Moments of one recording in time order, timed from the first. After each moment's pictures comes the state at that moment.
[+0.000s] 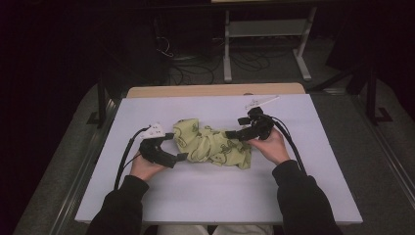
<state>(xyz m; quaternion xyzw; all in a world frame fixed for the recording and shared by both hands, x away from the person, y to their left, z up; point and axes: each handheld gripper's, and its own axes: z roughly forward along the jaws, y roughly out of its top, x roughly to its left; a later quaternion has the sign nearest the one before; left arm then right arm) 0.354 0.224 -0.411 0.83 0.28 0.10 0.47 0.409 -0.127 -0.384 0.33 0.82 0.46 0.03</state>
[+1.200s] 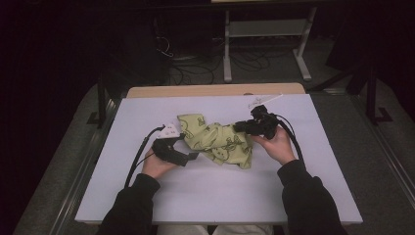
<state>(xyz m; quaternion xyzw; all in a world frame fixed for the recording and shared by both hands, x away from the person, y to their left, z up) 0.369 0.190 -0.425 0.85 0.26 0.11 0.44 0.406 -0.137 -0.374 0.34 0.83 0.44 0.05</state>
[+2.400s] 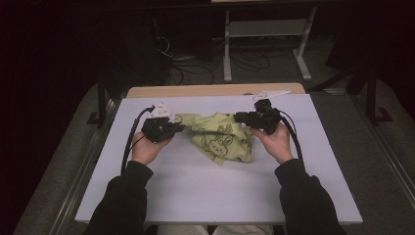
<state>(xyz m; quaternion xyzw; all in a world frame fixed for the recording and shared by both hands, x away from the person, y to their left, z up) 0.386 0.206 -0.363 0.85 0.29 0.17 0.40 0.403 -0.139 -0.354 0.36 0.79 0.49 0.08</state>
